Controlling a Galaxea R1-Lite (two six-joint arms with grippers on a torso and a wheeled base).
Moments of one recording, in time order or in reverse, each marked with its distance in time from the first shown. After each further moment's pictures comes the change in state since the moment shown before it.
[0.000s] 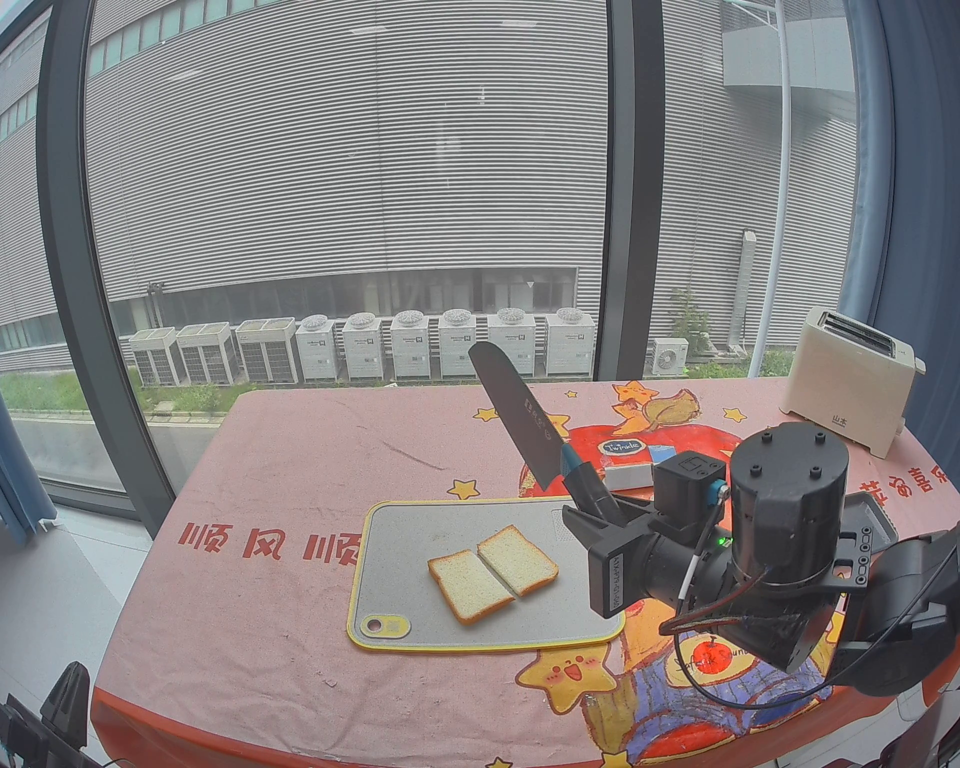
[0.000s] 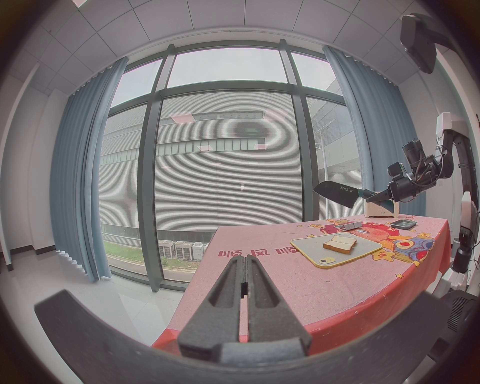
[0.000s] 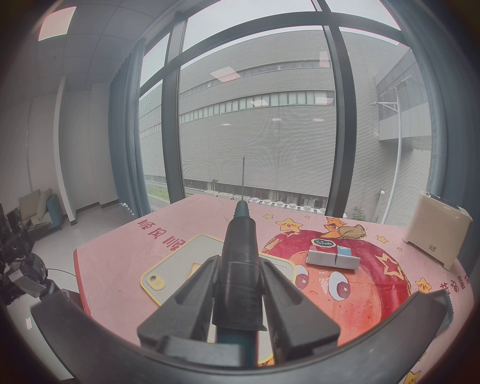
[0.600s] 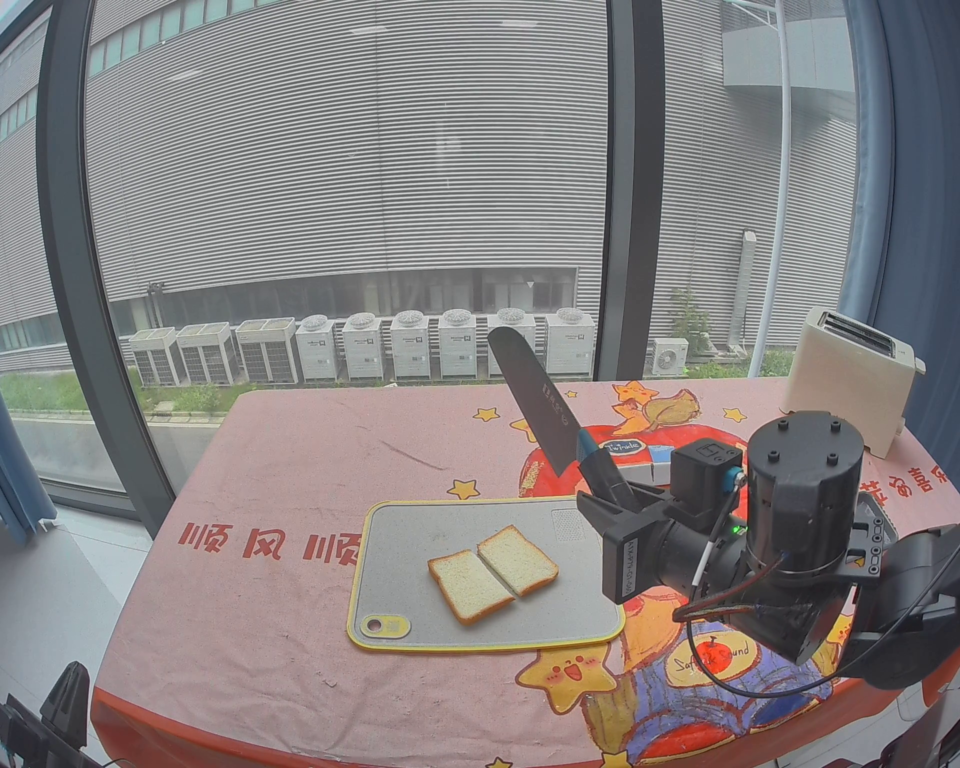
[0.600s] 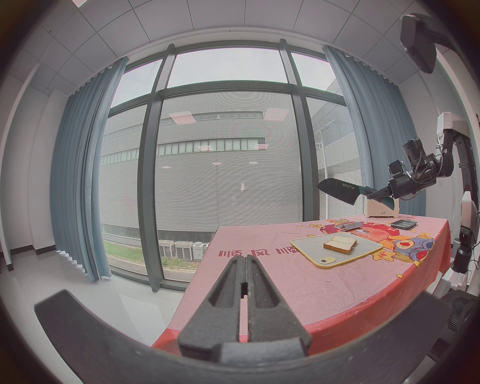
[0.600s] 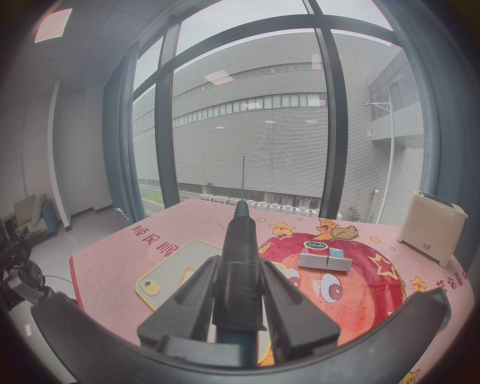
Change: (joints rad) left arm 0.001 0.000 0.000 0.000 0.000 0.000; right arm -0.018 -0.021 0.003 -0.001 -0.022 0.010
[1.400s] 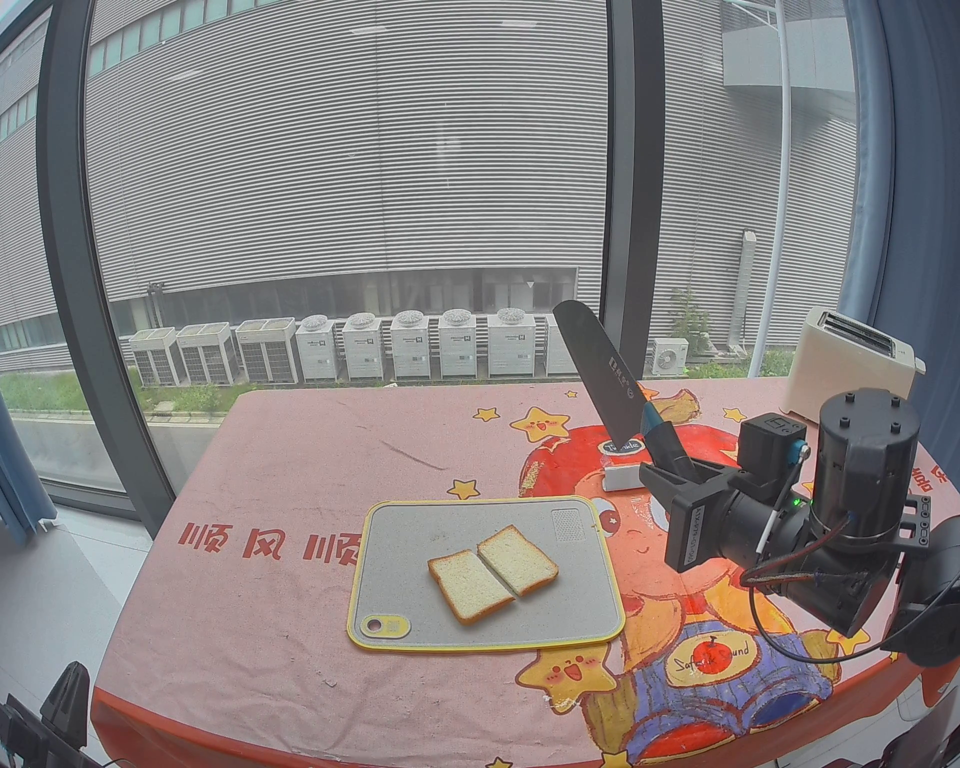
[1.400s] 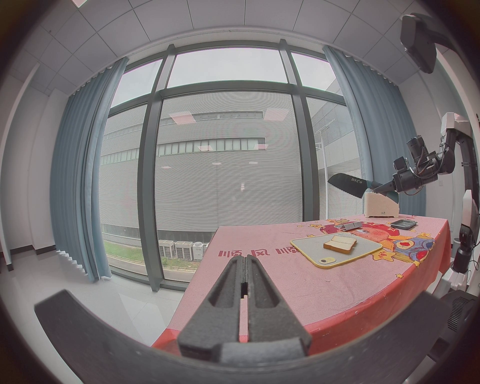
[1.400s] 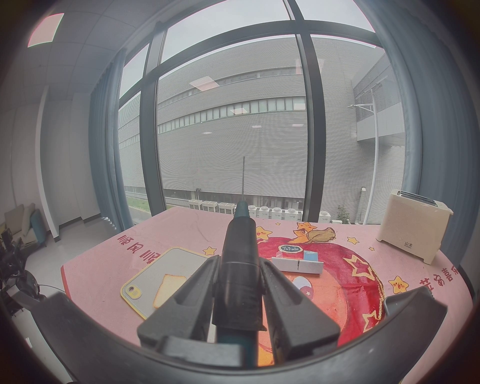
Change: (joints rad) left arm 0.000 0.000 0.000 0.000 0.000 0.000; right arm -0.090 -0.104 0.060 0.011 -0.001 -0.002
